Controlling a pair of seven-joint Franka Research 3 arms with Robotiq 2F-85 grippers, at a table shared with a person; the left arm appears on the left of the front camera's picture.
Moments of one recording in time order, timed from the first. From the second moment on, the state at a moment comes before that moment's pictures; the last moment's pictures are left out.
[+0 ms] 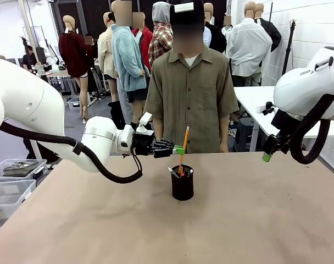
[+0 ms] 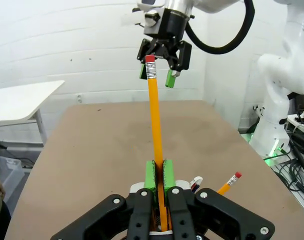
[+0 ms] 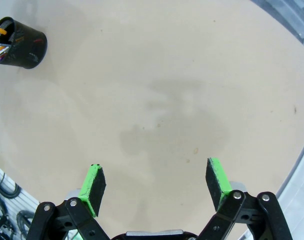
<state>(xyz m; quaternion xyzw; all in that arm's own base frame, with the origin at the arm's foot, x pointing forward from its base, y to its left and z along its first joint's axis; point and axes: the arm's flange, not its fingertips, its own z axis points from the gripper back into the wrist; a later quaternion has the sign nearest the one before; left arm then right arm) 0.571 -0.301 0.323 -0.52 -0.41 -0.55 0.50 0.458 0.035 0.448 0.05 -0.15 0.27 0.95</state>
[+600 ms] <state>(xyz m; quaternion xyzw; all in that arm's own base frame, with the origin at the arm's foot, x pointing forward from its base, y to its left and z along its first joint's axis) 0.571 -0.300 0.308 -0.52 -0.41 -0.55 0.51 0.458 0.035 0.448 0.05 -0.15 0.27 0.95</state>
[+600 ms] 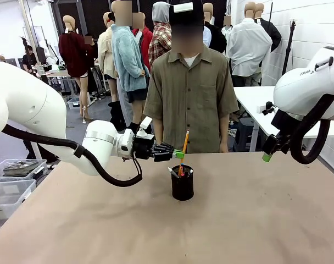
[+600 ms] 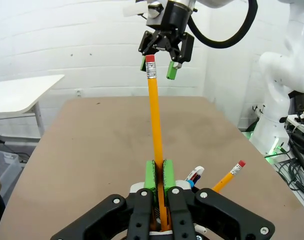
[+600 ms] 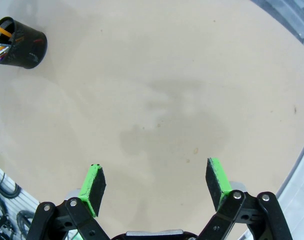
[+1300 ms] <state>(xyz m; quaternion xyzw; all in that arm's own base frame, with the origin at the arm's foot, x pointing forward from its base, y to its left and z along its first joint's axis) 0.557 -0.270 0.332 -0.51 -0.40 -0.54 0.54 0.458 0.035 0.448 0.05 -0.15 0.27 0.95</state>
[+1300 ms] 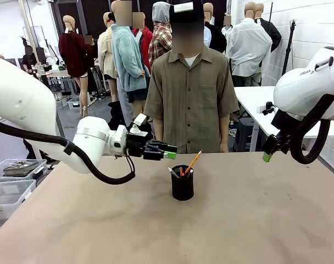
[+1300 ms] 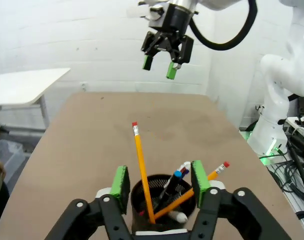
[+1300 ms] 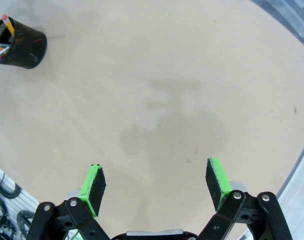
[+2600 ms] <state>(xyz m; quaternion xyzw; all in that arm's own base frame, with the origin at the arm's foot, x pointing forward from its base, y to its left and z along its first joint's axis) 0.434 -0.097 0.388 -0.12 -0.12 -0.31 0.93 0.458 0.035 0.448 0.05 -0.15 0.27 0.95</state>
